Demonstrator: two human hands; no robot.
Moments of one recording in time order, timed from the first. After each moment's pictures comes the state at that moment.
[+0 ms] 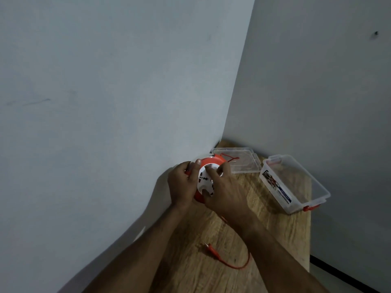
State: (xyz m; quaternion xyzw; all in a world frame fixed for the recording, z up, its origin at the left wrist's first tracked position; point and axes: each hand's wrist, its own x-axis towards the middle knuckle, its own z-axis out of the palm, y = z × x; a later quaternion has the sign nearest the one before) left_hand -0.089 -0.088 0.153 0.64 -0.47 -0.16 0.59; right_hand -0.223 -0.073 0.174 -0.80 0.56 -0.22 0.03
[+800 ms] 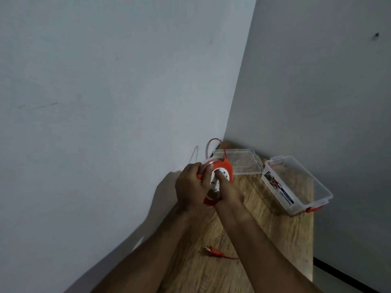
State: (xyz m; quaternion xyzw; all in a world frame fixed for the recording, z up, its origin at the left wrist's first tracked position) left_hand -0.104 -0.081 0.159 0.63 -0.55 -0.07 0.55; right_hand -0.187 -0.091 0.169 -0.08 0.57 -0.56 0.60
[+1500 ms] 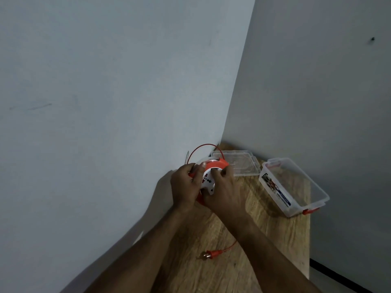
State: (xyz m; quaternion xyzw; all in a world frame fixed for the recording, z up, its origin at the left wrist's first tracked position) left_hand -0.095 -0.092 0.157 0.64 -0.48 -0.17 0.57; right_hand -0.215 -0.077 0.172 -0.75 0.61 -0.24 0.02
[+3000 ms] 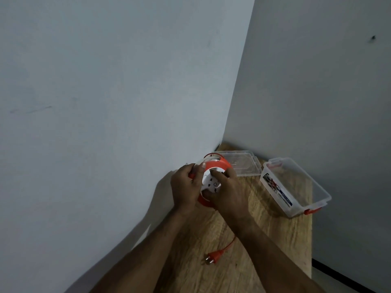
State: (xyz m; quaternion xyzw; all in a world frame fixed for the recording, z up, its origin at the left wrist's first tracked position) left_hand -0.096 -0.090 0.155 0.63 -0.48 -0.16 0.59; right_hand -0.223 -0.078 0.167 -0.74 0.59 -0.32 0.06
